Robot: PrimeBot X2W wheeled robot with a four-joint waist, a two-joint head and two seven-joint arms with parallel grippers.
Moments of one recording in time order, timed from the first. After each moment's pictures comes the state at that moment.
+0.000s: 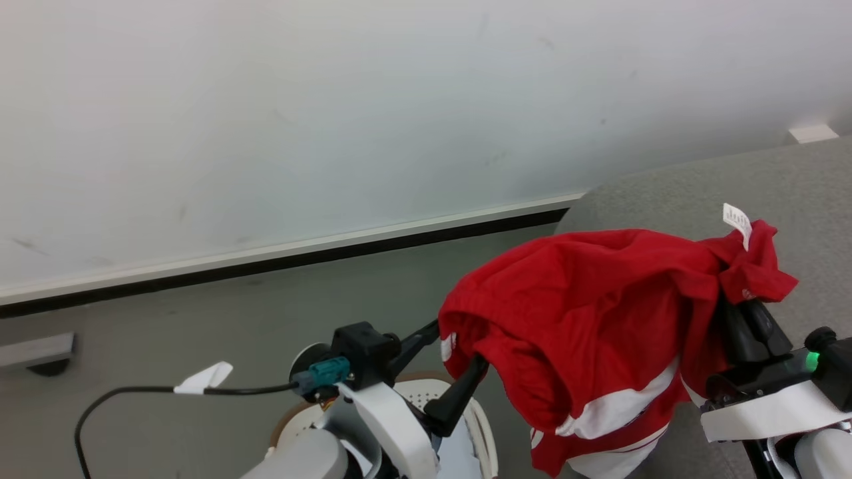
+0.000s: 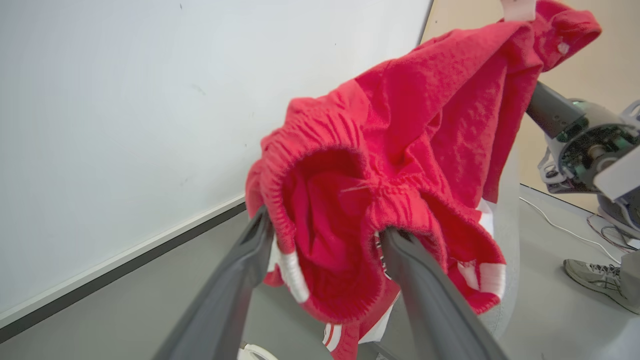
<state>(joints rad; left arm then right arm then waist) -0.50 0.29 -0.85 0.18 -0.65 -0.03 -0.10 -0.25 -0.24 0.19 0.12 0.36 0.13 -0.25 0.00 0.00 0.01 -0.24</state>
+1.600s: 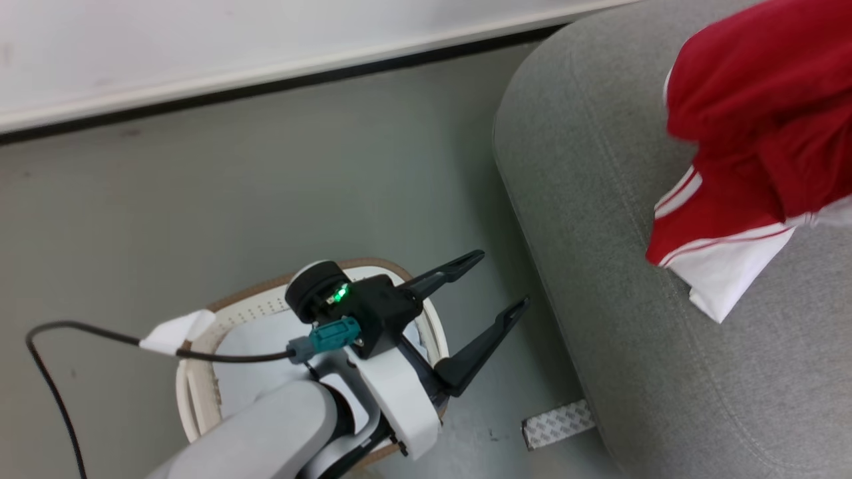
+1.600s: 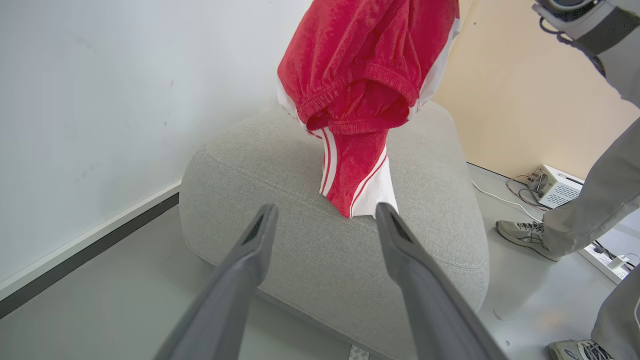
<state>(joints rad) -0.65 0.40 -0.89 -0.07 -0.55 -0.04 0.00 -0.69 -0.32 -0.17 0.03 0.43 0.13 0.03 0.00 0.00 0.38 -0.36</state>
